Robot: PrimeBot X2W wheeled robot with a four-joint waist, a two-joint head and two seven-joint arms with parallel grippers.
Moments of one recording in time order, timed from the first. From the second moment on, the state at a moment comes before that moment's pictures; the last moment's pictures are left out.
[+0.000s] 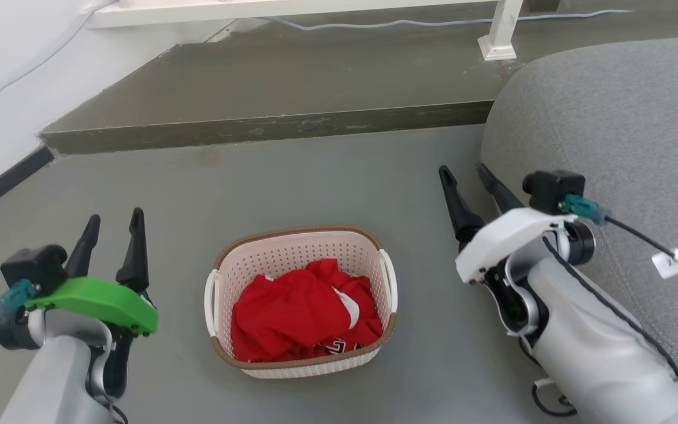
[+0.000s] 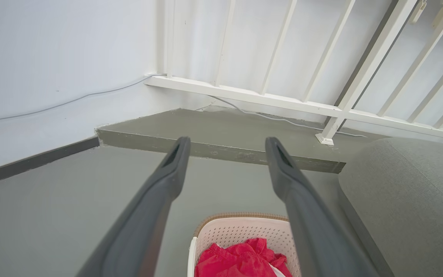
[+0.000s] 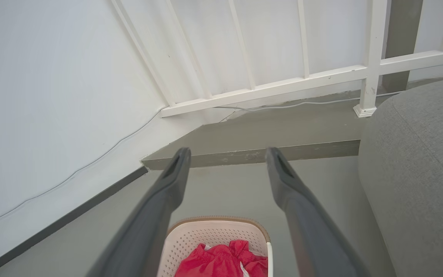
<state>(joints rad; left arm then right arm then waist) -0.32 0.22 -0.27 0.45 -0.64 -0.05 -0.25 -0.50 -0.16 0.66 0.55 0.76 -0.10 -0.25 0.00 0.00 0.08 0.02</state>
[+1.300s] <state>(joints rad) -0.14 0.13 -0.14 0.27 -0.48 -0.04 -0.25 -0.27 -0.13 0.51 0.38 0.52 -0.12 -0.25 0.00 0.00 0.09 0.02</state>
